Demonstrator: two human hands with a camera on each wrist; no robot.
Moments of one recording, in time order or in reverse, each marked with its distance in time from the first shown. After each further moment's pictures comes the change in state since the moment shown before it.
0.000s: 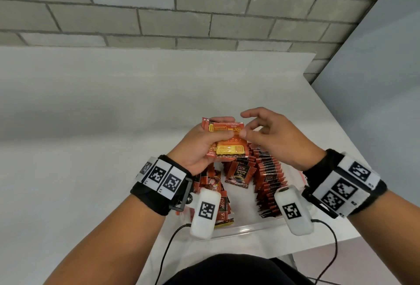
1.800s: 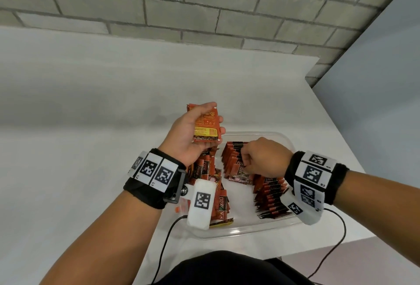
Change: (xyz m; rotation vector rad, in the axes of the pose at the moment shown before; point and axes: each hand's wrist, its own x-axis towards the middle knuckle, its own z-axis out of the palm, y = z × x) left_hand -0.001 0.013 -0.019 -0.236 0.186 0.055; right_hand 0.022 0.033 0.026 -0.920 -0.402 0.069
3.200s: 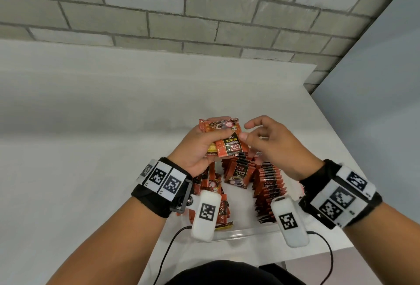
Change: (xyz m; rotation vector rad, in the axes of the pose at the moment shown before) left_hand -0.006 -0.015 0.010 0.134 -0.159 0.004; right_hand -0.037 -0.015 -0.029 1.080 0.360 0.026
